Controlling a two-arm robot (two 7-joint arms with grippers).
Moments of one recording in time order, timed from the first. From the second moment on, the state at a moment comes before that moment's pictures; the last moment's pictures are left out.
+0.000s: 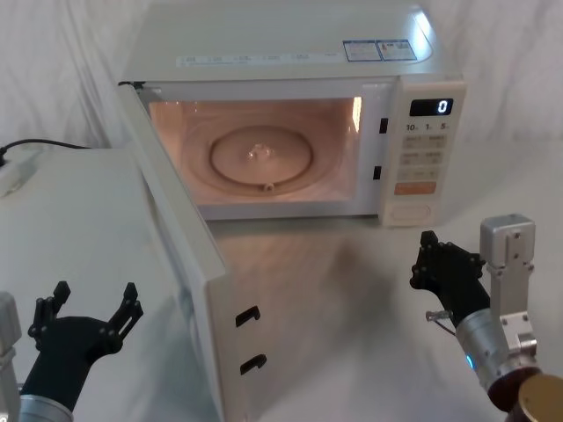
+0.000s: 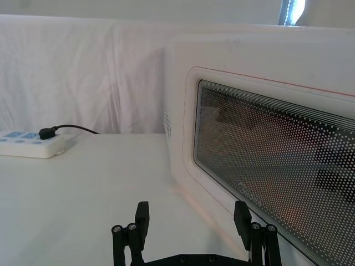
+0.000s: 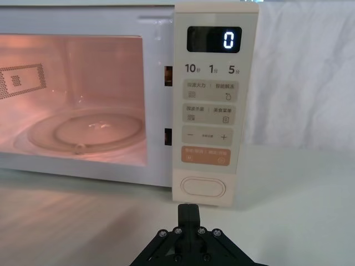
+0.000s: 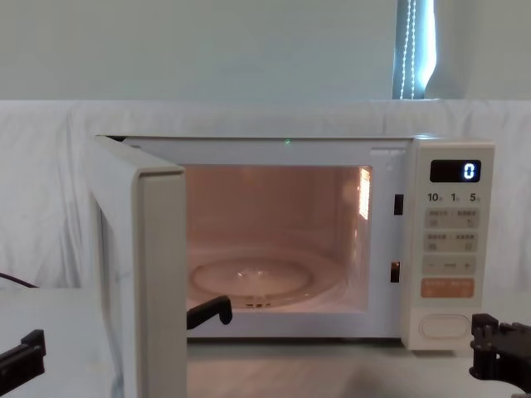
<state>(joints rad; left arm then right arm) 0.27 0.24 0.04 -1.85 -0.25 -0.02 -0.02 0.09 0.02 -0.13 -1.44 0.01 -0.08 0.07</state>
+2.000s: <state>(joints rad) 0.27 0.24 0.04 -1.85 -0.25 -0.02 -0.02 0.06 0.02 -0.12 -1.45 0.01 -0.14 0.07</state>
